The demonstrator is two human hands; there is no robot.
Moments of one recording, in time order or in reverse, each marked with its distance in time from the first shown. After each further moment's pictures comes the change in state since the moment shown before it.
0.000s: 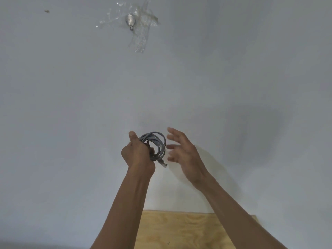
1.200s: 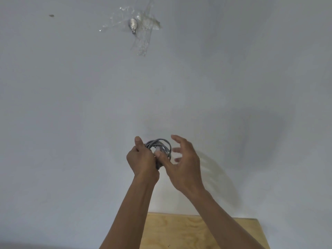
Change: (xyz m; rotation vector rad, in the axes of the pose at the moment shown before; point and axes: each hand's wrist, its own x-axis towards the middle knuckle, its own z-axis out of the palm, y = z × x) left_hand -0.002 -0.019 -0.003 0.114 -0.036 0.063; right_hand -0.011 0.007 0.023 -0.395 0.346 -0.150
